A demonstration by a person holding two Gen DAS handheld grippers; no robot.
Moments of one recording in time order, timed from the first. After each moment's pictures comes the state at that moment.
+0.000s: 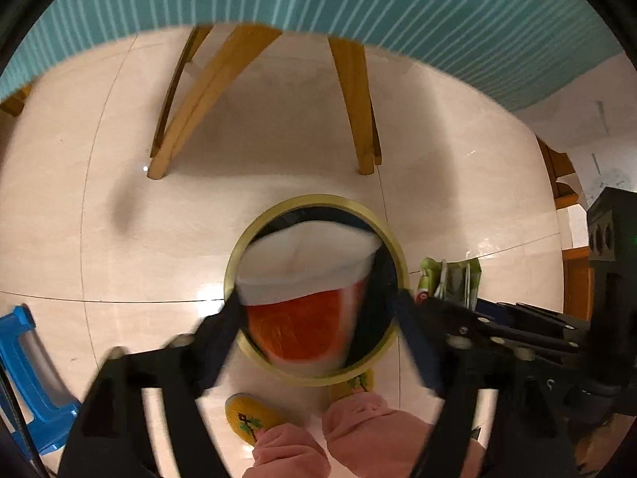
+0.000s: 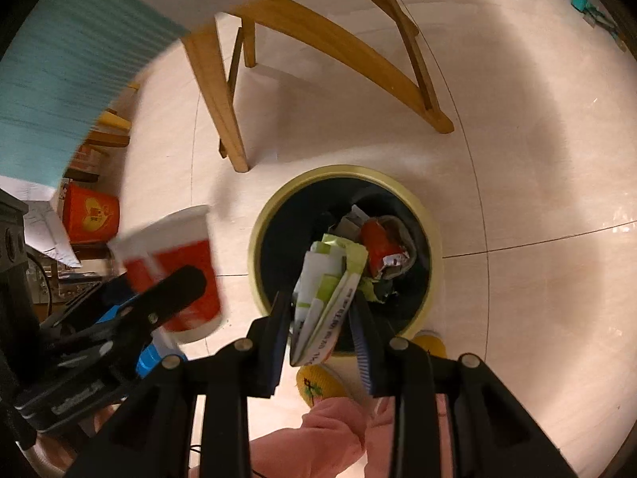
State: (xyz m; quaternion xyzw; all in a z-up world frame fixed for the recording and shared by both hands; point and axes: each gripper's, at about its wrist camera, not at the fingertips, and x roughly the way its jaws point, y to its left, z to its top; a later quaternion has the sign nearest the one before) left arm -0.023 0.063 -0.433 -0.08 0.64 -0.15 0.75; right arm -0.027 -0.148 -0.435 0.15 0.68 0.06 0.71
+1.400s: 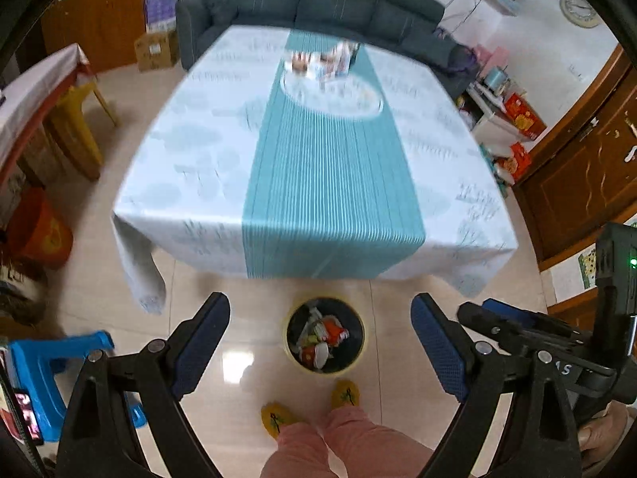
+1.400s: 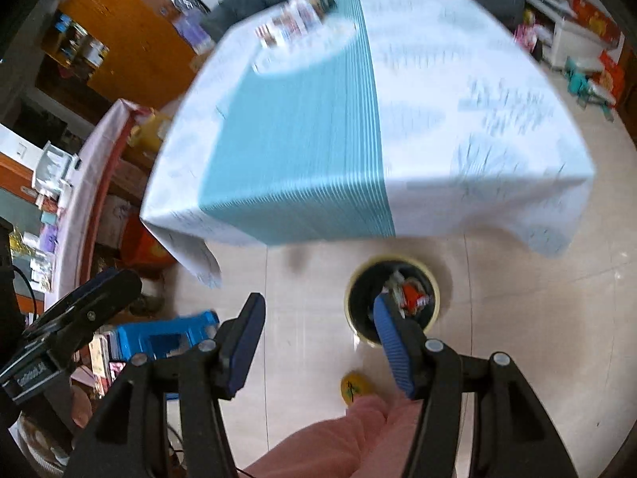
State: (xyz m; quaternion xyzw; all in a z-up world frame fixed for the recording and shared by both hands) left arm -0.070 0.162 -0.015 -0.08 0.52 -0.10 0.84; right arm -0.058 -0.105 -0.075 0.14 0.57 0.10 0.80
